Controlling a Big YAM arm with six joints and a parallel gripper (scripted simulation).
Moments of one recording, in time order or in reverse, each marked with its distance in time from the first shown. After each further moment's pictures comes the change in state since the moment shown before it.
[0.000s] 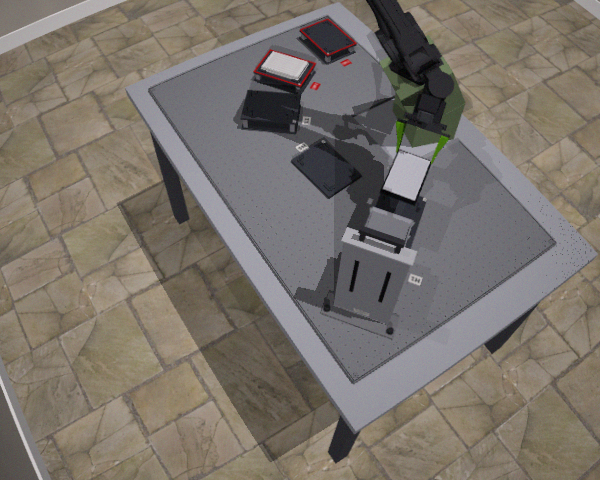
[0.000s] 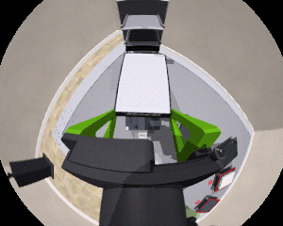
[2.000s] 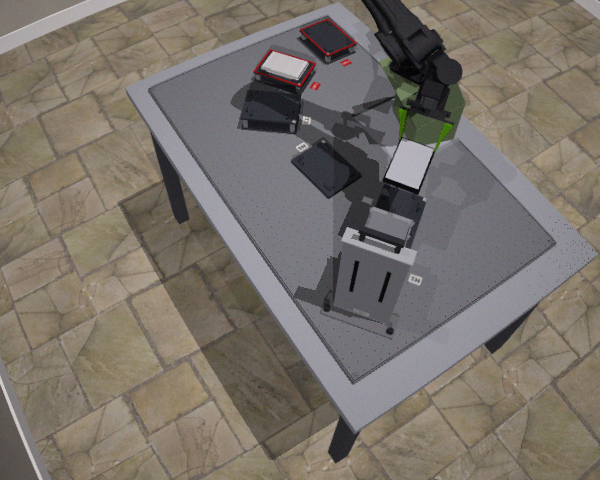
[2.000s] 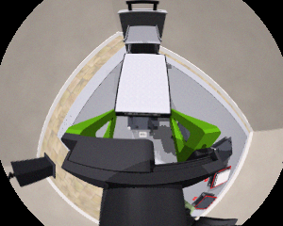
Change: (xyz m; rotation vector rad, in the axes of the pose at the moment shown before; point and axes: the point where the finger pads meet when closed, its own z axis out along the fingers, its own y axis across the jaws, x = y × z) arm -0.031 -0.001 -0.031 -0.002 0.000 0.001
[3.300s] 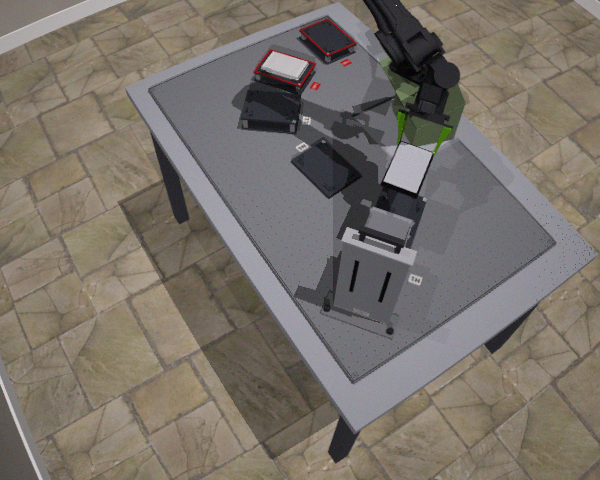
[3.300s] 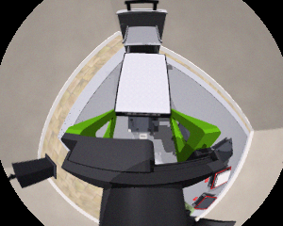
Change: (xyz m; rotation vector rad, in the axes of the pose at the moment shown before) arm -0.007 0.000 0.009 0.001 0.007 0.009
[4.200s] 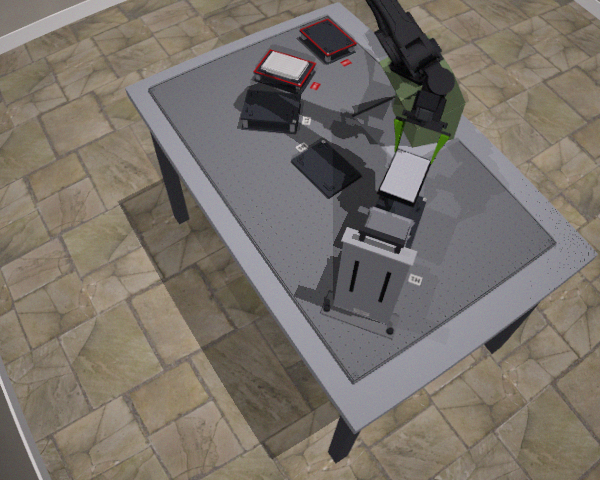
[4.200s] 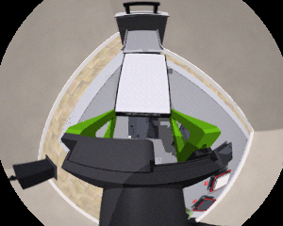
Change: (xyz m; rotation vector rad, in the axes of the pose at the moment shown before) arm -0.020 0.000 0.018 0.000 -0.002 0.003
